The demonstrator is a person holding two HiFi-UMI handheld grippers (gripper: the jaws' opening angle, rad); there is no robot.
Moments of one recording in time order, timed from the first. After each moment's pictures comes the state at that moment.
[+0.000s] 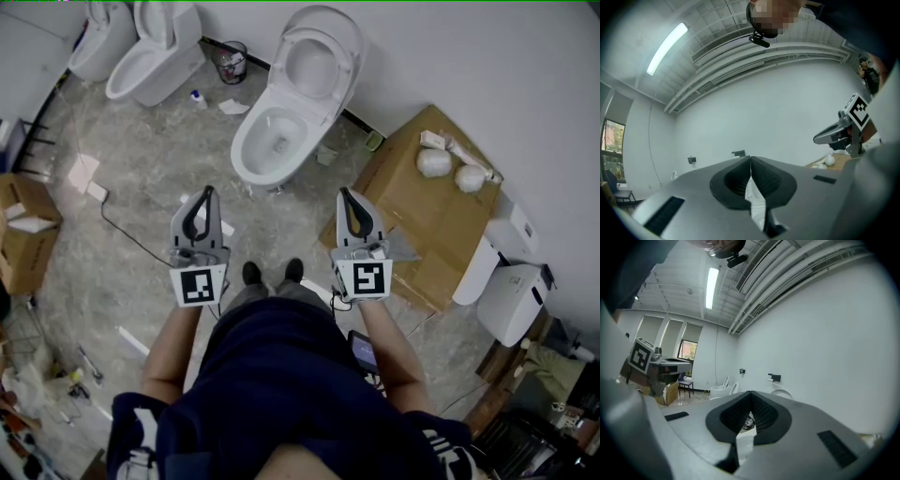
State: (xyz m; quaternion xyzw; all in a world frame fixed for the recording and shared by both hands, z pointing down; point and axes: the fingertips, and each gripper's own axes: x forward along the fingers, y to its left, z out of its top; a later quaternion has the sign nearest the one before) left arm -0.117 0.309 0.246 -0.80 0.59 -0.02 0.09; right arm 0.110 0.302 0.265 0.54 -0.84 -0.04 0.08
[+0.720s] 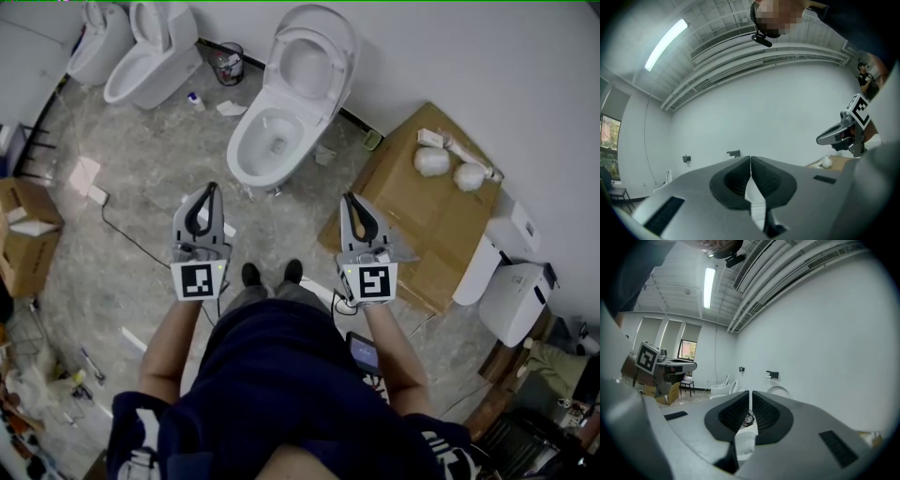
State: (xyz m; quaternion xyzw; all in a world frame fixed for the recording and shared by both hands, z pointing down) left arm -0.084 0.293 0.253 -0.82 0.57 -0.02 0.08; right arm 0.148 0.305 0.272 0.54 -0.84 -0.02 0.08
